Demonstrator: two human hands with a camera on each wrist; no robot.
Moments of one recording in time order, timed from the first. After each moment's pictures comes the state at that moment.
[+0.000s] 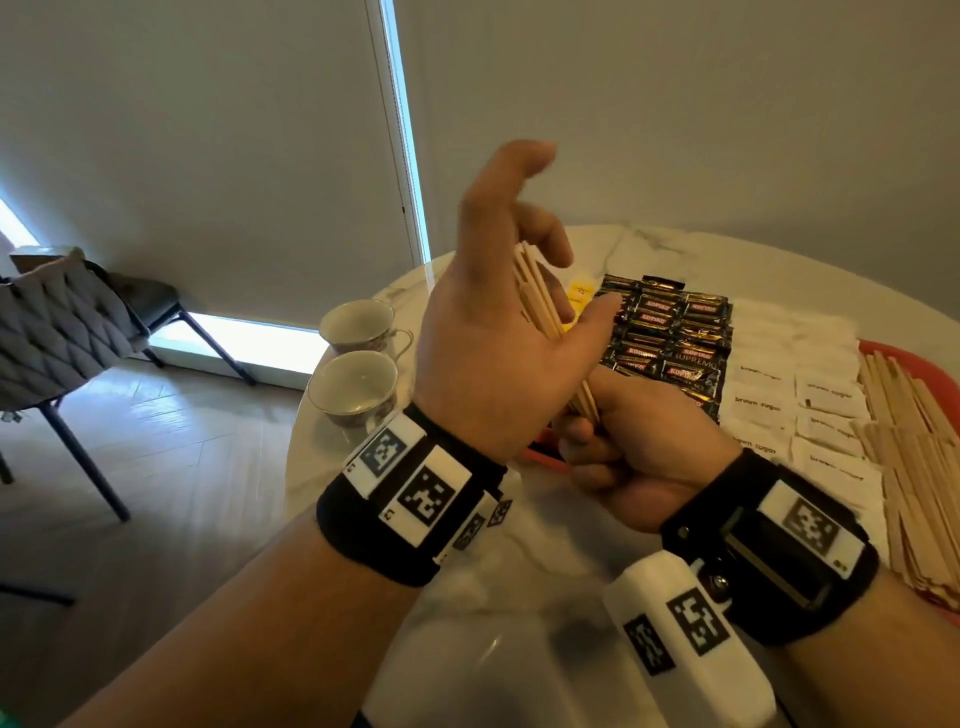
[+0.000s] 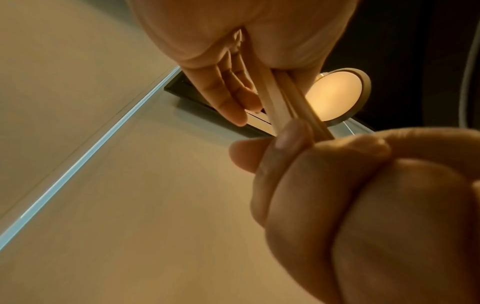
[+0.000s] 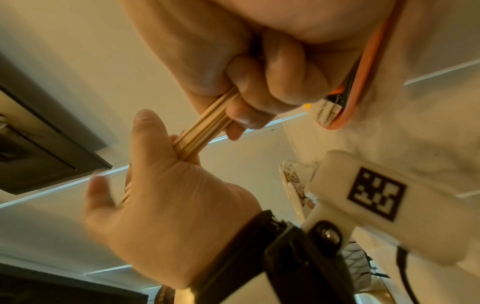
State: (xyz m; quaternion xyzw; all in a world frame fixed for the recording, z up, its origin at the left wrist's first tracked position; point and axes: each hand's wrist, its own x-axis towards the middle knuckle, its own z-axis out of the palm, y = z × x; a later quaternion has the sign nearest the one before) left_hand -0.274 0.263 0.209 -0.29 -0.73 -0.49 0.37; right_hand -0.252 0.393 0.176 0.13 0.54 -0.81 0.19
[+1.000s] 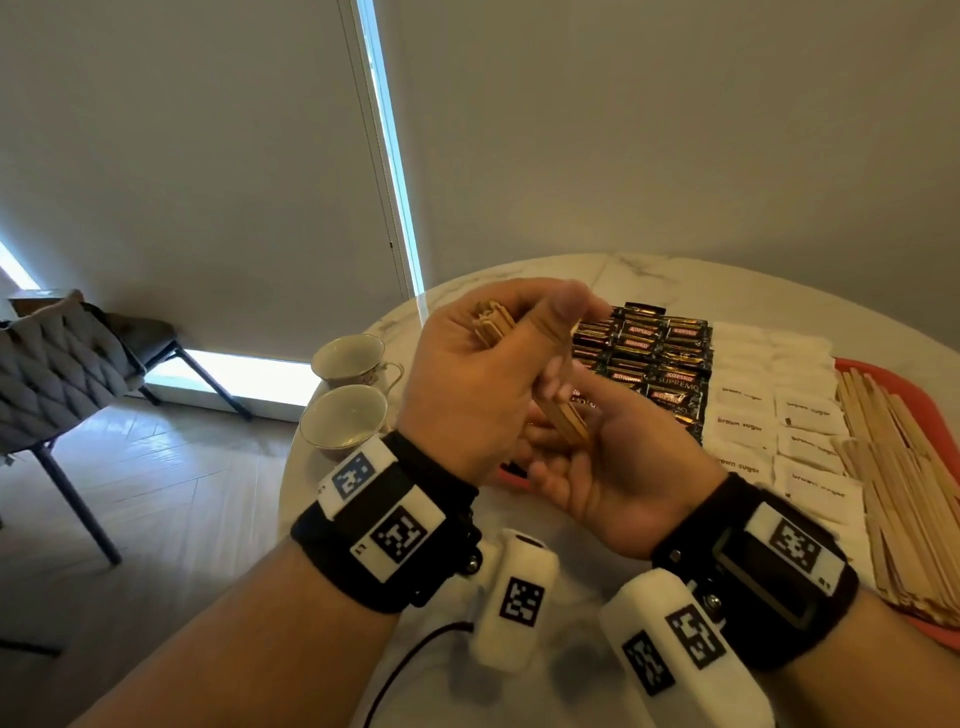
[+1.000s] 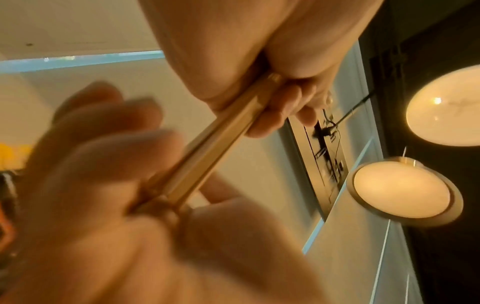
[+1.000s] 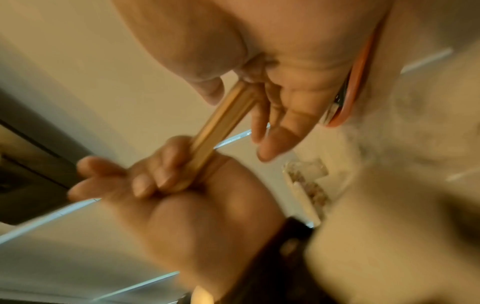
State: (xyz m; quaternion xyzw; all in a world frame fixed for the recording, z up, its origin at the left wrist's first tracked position) left_hand -0.275 0.272 0.211 -0.28 -0.57 -0.77 0.04; right_hand -0.251 0.398 0.178 0.07 0.38 -0.89 0.25
